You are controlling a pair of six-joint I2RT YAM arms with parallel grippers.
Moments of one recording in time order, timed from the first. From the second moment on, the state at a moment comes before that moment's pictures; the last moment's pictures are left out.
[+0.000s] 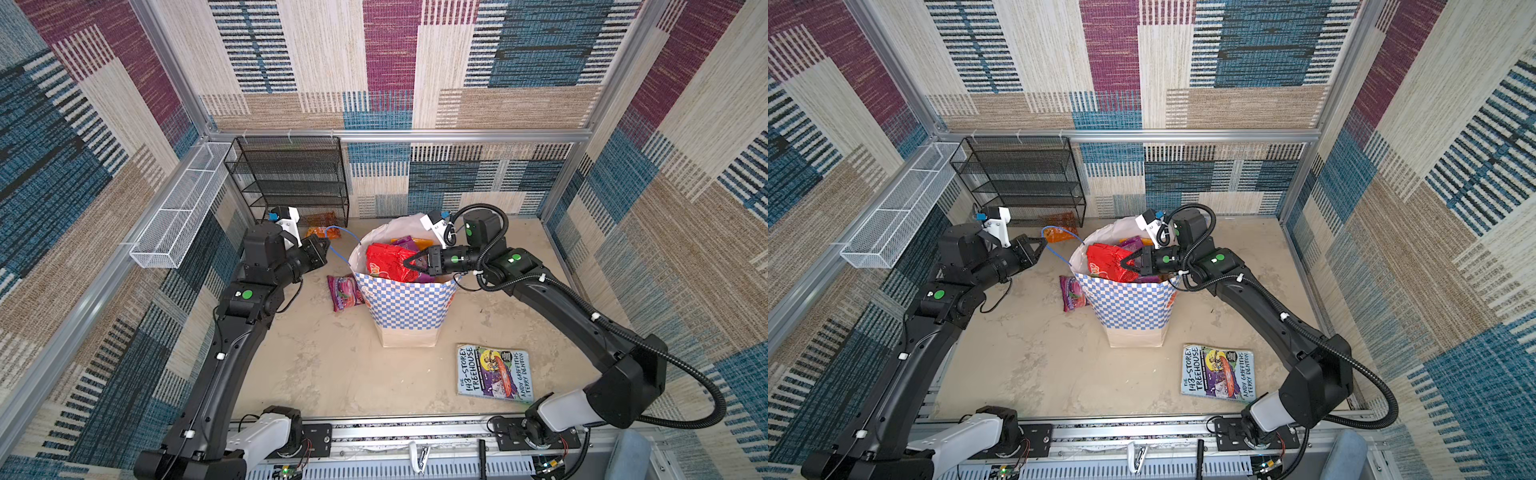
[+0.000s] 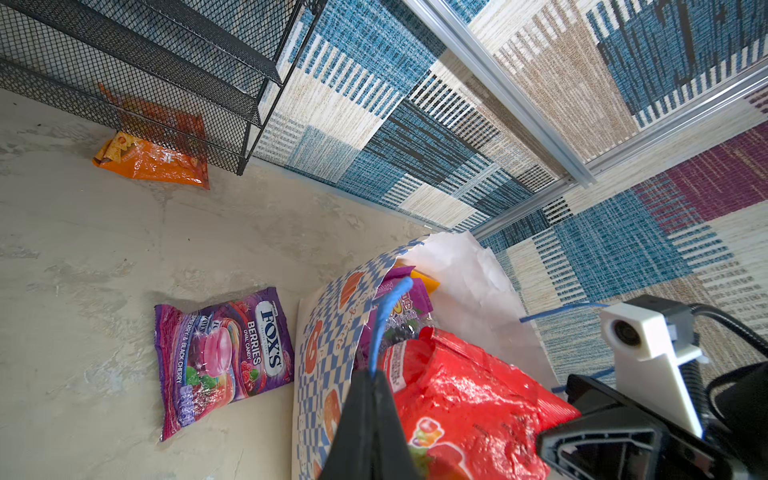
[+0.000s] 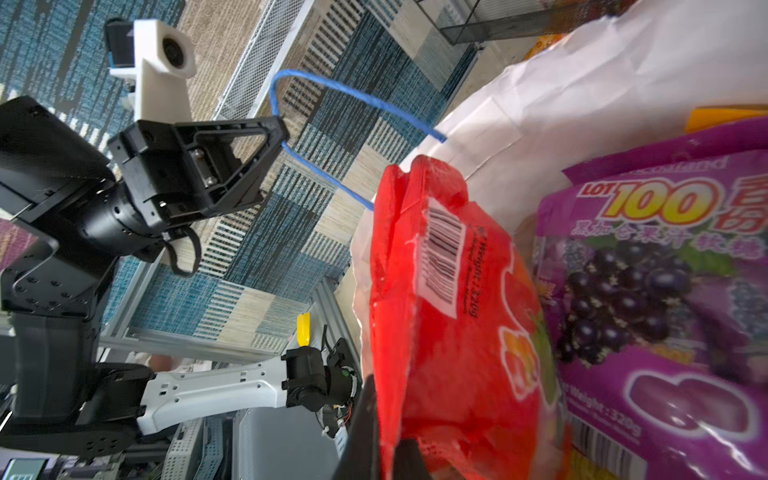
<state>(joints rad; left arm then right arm) -0.16 1.11 1.27 -0.52 0.27 -0.59 0.51 1.47 1.39 -0.41 -0.74 0.51</state>
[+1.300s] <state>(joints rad) -0.16 1.10 1.27 -0.52 0.27 -0.59 0.41 1.43 1.40 -0.44 -0.54 0.48</state>
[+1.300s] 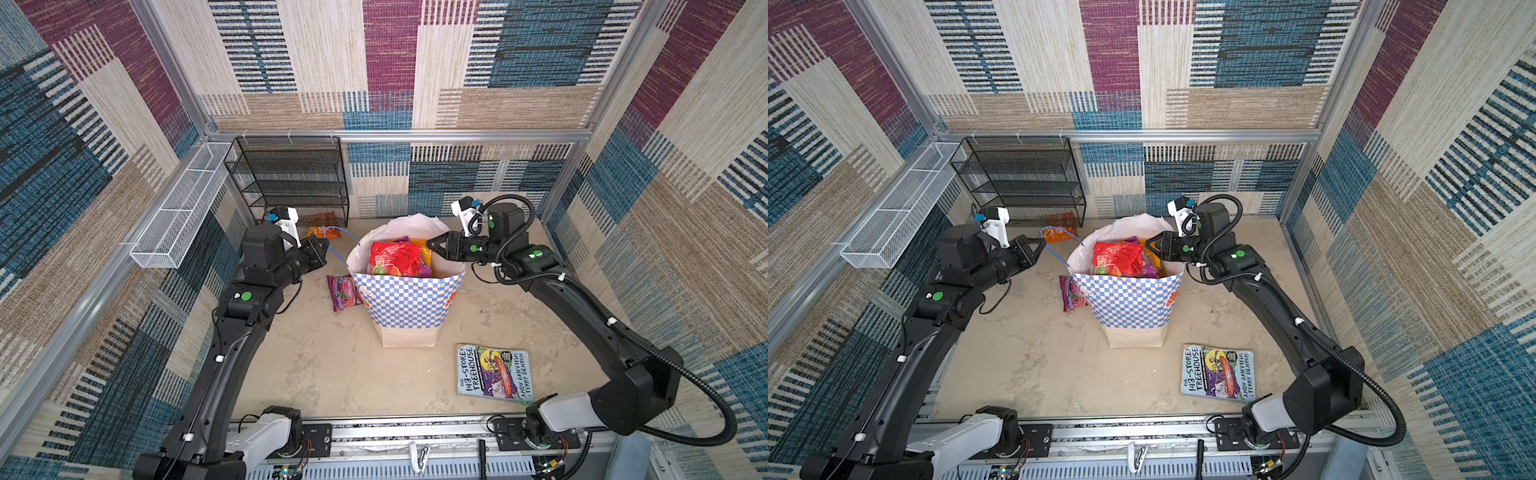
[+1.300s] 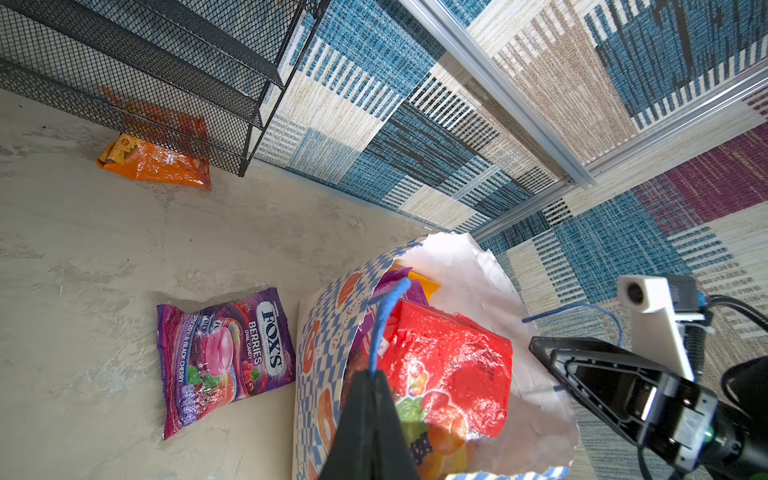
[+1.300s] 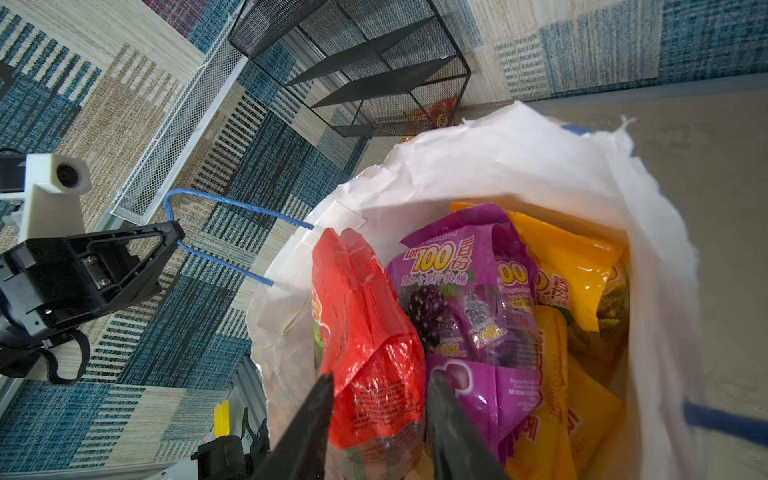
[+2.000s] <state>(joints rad) -0.16 1.10 1.26 -0.52 0.28 -0.60 0.56 1.63 1.55 -0.50 -0.43 0.41</state>
